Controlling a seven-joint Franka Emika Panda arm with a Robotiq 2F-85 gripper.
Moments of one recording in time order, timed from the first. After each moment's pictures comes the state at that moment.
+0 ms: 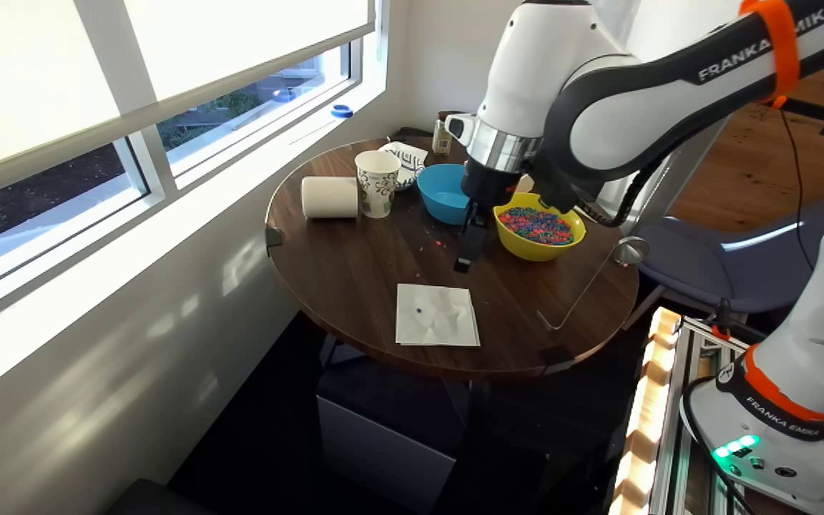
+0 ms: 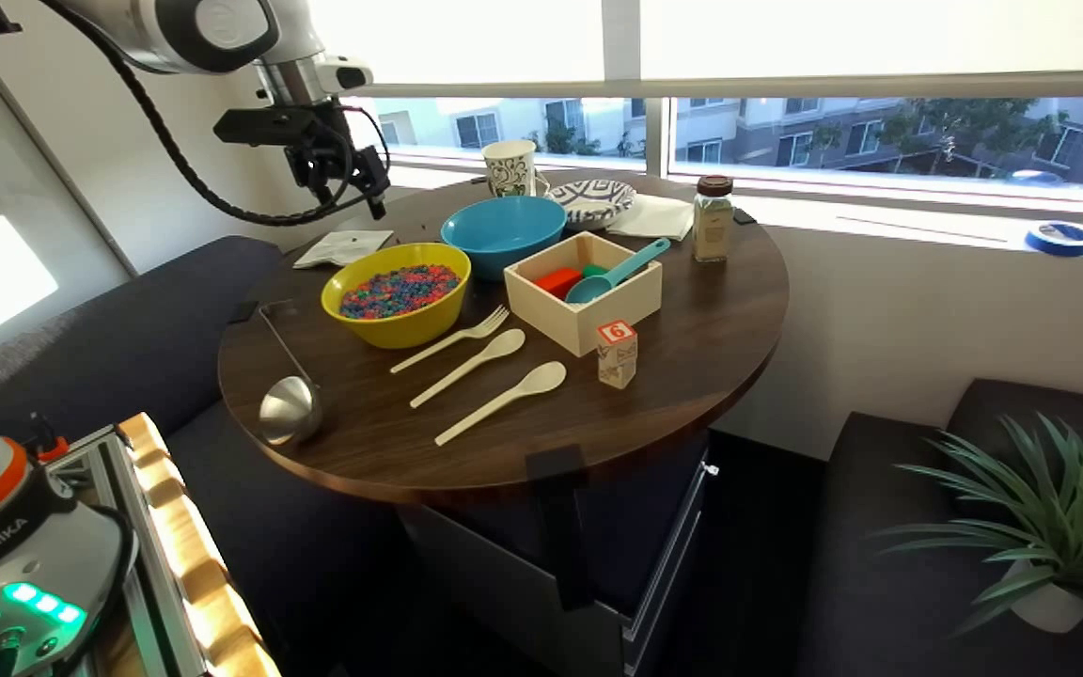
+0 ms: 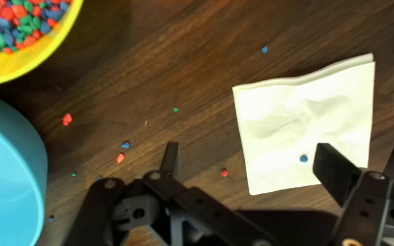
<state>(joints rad) 0.21 -0.10 0.06 -2.40 0.04 2.39 -0.19</state>
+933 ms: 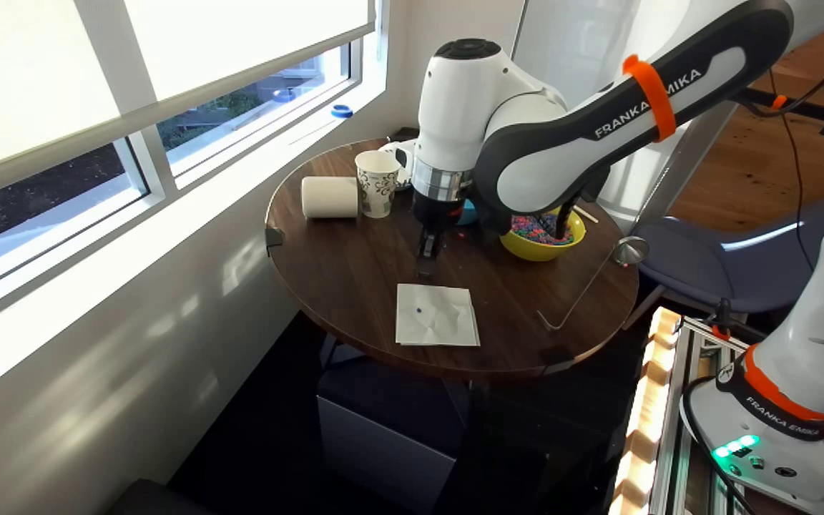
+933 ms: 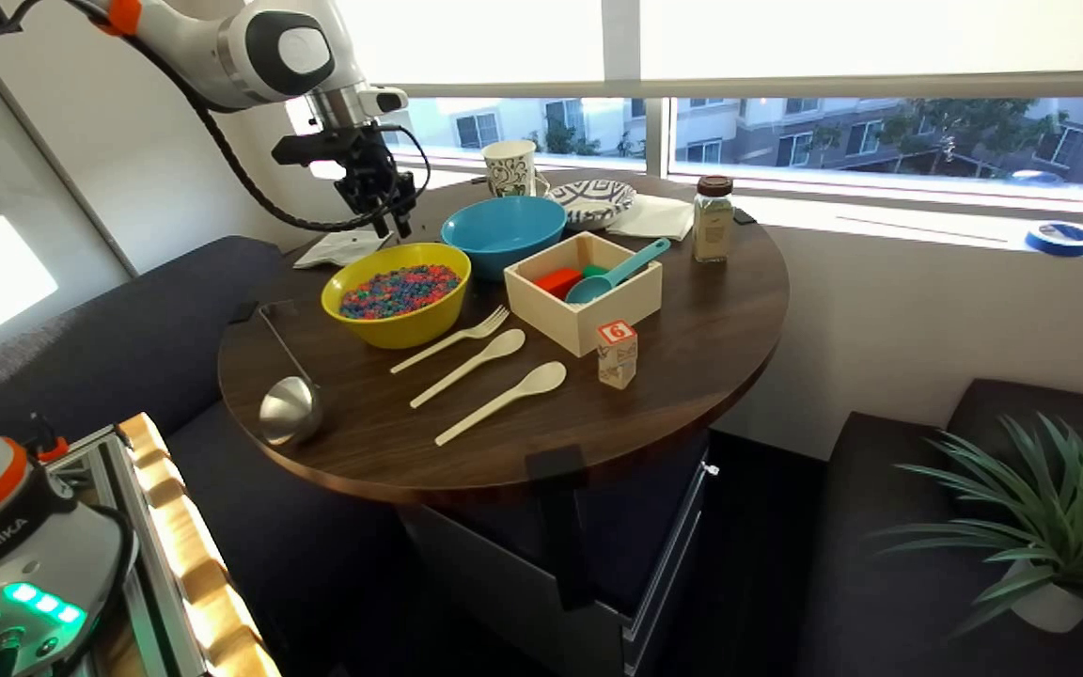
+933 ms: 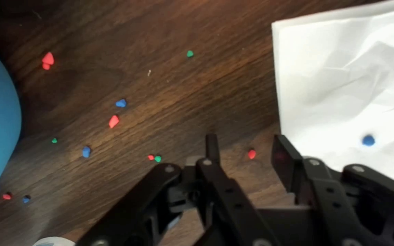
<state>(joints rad) 0.19 0.15 0.10 -2.20 -0.16 2.39 -0.04</state>
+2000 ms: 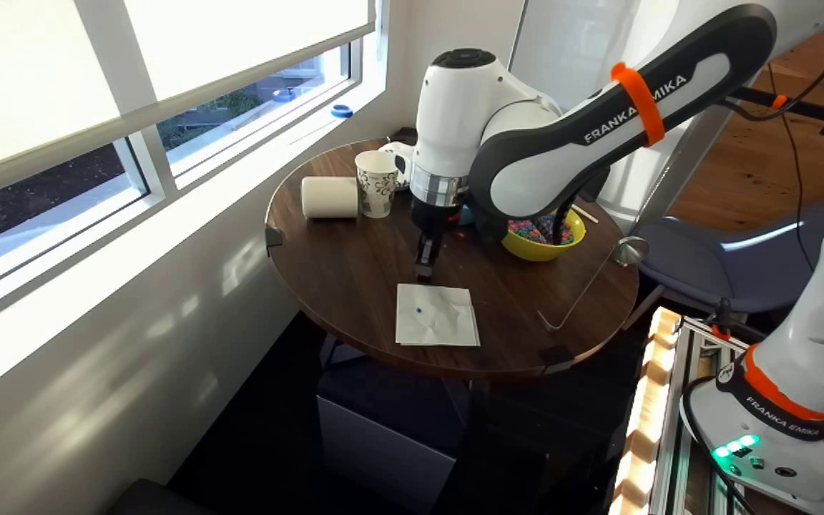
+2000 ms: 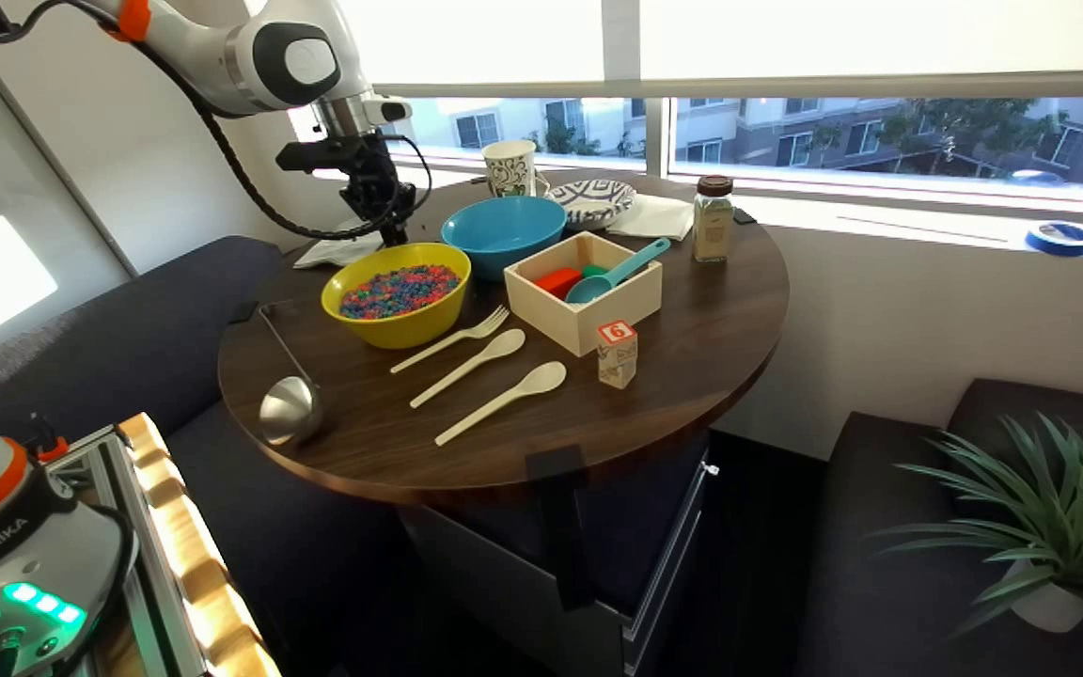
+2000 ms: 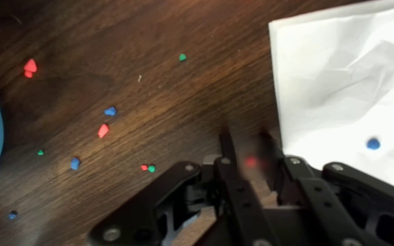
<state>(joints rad) 0.18 0.18 0.11 -2.20 -0.14 2.41 -0.04</state>
